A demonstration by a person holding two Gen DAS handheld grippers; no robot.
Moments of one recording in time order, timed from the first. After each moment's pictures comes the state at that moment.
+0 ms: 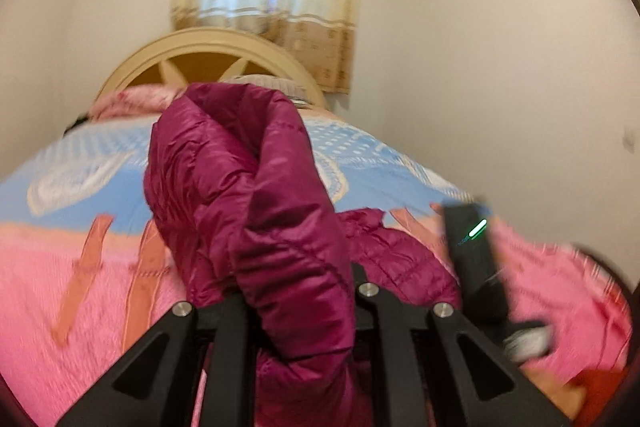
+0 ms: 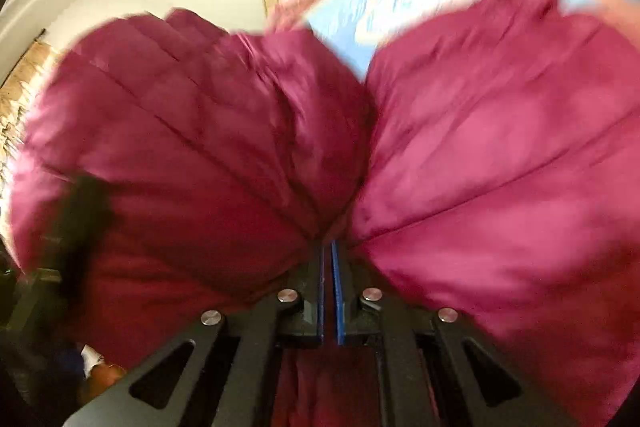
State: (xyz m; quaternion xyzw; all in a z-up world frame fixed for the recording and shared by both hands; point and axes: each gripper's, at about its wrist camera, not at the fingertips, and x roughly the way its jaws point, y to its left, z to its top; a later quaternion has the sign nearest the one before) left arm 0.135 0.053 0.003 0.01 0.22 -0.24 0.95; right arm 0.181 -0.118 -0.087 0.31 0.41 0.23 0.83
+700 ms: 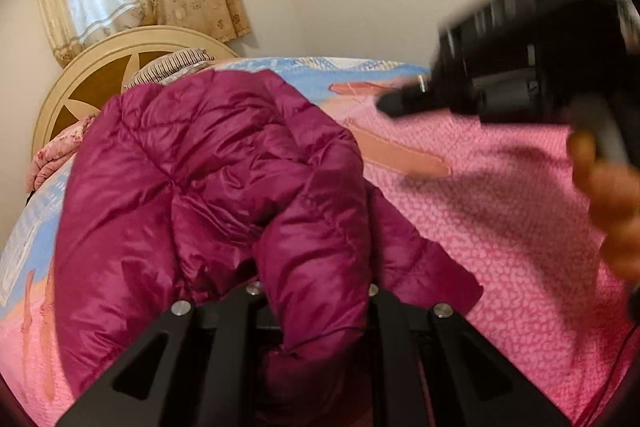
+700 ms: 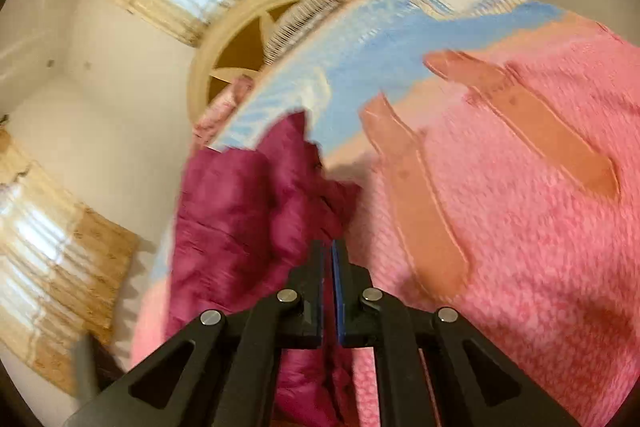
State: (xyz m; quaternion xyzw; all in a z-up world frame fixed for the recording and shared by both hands) left arm 0.115 -0.103 -0.096 0.21 0.28 -0.32 0.88; right arm 0.115 -0.322 -0.076 0.36 0.31 0.07 0.88
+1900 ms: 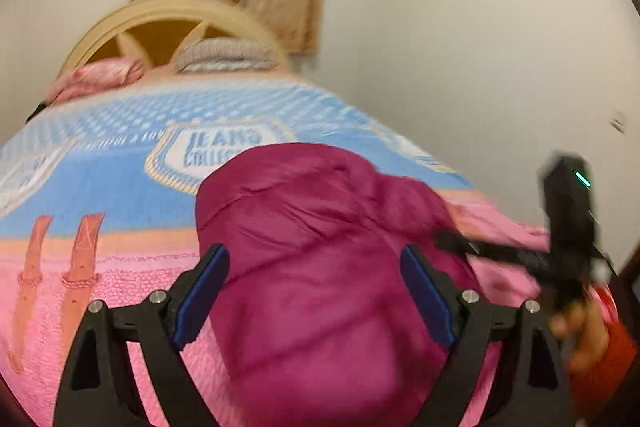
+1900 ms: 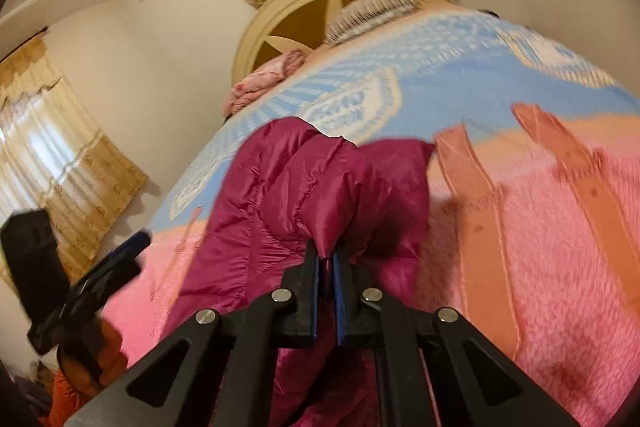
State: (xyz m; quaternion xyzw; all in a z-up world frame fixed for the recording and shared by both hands) left arm 0.239 -0.005 0.007 0.00 0.31 -0.27 0.91; right arm 0.159 -0.287 -0.059 0.25 0.32 0.13 0.90
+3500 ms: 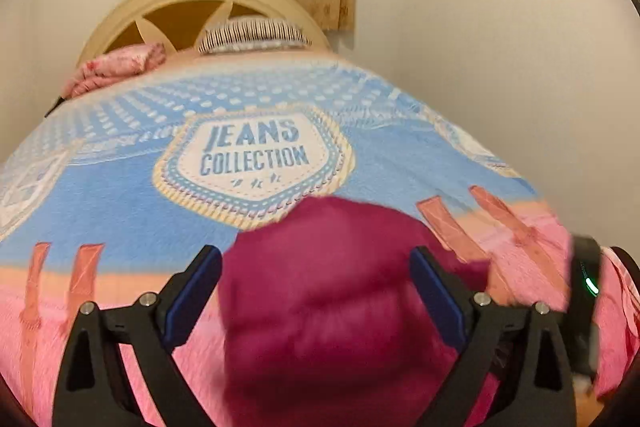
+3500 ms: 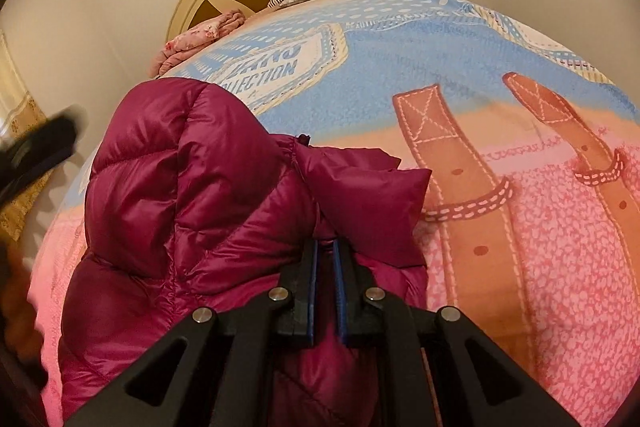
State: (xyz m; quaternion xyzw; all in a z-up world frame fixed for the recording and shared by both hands) left arm 0.331 -0.037 -0.011 0.04 0.35 -0.21 0.91; right arm 0.226 -0.253 -0.119 0.15 0.39 0.03 0.91
